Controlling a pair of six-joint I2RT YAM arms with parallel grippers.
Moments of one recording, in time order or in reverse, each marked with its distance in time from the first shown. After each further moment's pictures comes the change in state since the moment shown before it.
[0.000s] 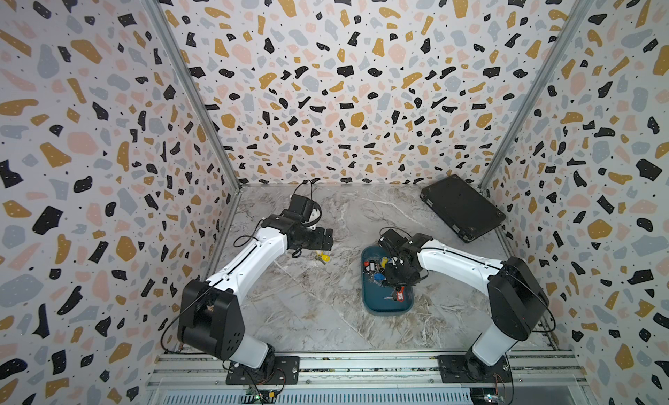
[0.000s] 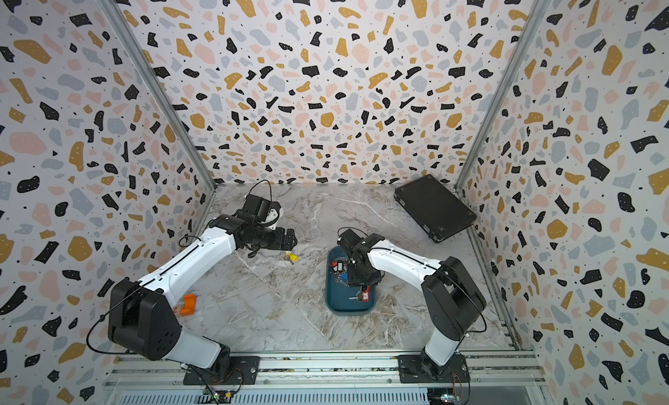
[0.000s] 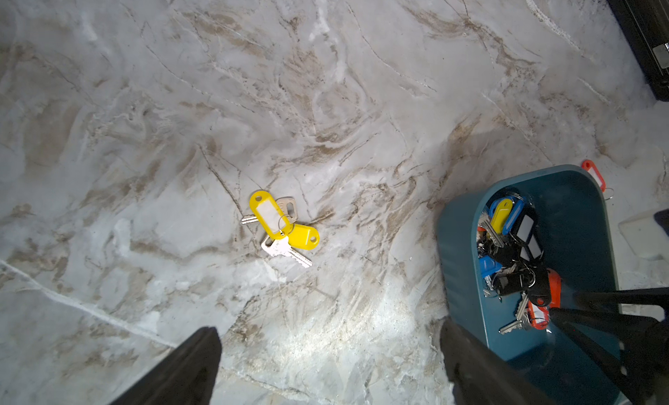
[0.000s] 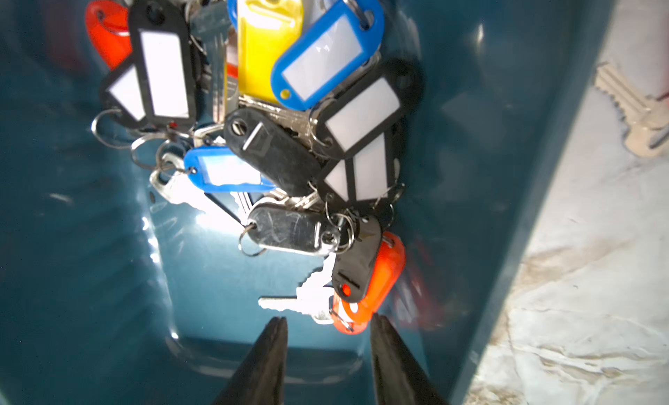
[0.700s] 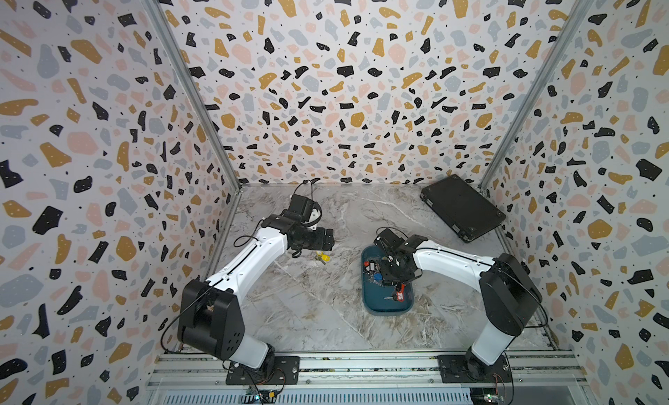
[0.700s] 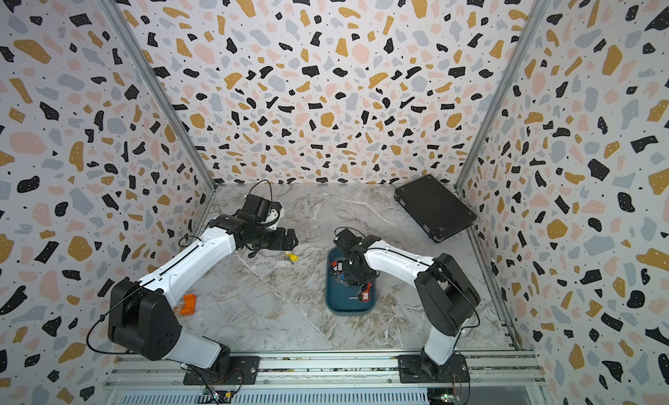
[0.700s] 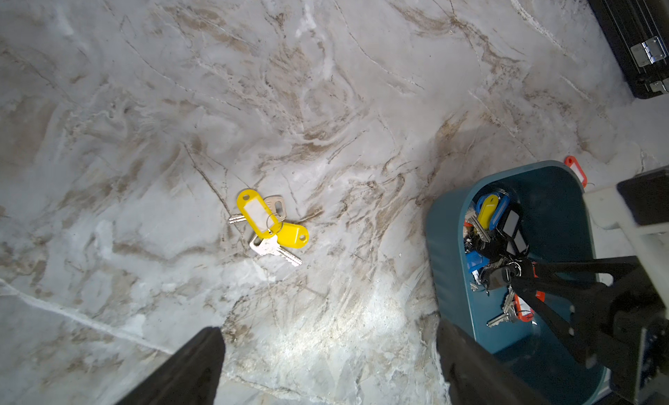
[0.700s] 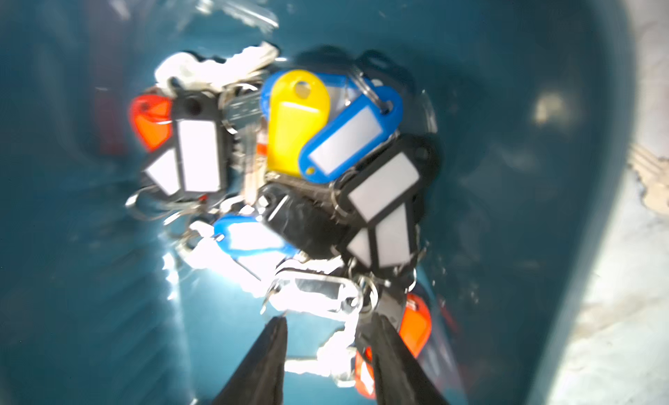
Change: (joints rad) left arm 0.000 0.000 0.000 0.001 0.030 -0.002; right arm 0.006 0.052 0.001 0.110 0.065 0.002
